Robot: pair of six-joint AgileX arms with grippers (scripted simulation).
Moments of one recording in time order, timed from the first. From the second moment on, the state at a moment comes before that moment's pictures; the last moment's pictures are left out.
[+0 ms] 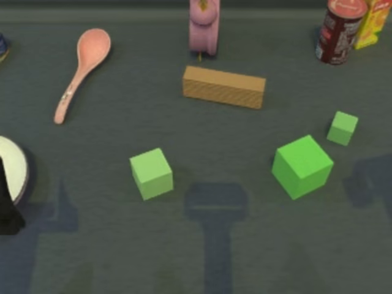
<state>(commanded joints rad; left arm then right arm) 0.00 0.00 0.00 0.00 0.00 0.00 0.05 0.57 0.54 -0.34 0.00 -0.25</state>
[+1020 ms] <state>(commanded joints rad) 0.00 0.00 0.00 0.00 0.00 0.00 0.16 2.24 1.97 -1.24 0.00 -0.88</state>
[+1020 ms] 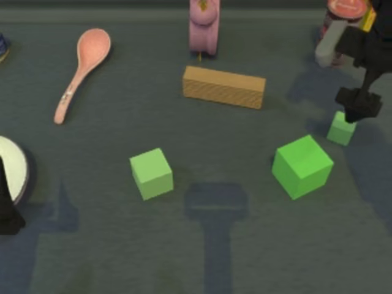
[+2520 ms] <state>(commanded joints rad) 0.00 0.00 0.00 0.00 0.00 0.00 0.17 2.43 1.86 -1.00 0.01 -0.93</state>
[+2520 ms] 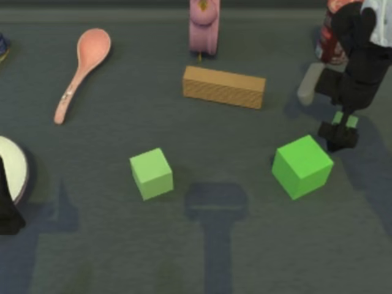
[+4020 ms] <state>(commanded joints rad) 0.00 0.00 0.00 0.00 0.00 0.00 0.17 2.36 1.95 -1.15 -0.01 -0.91</state>
